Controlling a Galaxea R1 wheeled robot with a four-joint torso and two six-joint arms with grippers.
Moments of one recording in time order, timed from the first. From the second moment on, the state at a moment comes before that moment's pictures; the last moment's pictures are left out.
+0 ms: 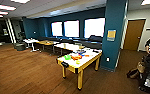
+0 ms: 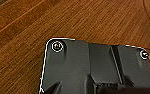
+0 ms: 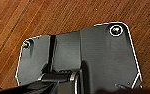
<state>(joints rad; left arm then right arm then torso) 1.51 3.02 -2.80 0.02 -0.19 -0.16 -1.53 3.04 -2.70 0.03 0.13 0.00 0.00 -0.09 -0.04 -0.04</state>
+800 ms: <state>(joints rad) 1.50 3.02 -2.80 0.02 -0.19 -0.16 -1.53 3.04 -2.70 0.03 0.12 0.00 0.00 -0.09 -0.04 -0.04</state>
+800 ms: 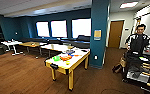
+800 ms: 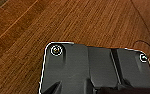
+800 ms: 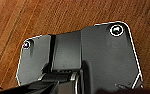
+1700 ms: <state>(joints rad) 1.51 3.03 -2.80 0.02 -0.19 -0.16 -1.53 3.04 -2.70 0.03 0.13 0.00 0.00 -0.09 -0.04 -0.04</state>
